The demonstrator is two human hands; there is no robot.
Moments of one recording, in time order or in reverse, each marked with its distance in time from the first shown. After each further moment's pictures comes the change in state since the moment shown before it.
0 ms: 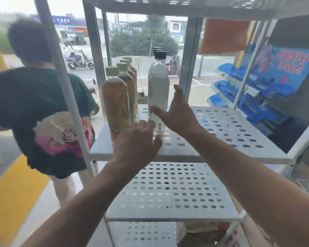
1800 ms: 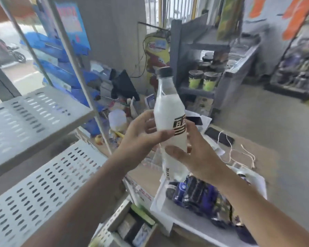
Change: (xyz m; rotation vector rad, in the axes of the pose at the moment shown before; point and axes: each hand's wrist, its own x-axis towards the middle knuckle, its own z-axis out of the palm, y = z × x) left_hand -0.078 0.383 0.035 -1.643 -1.055 0.271; right_hand -0.395 0.145 -0.274 0.347 0.406 0.579
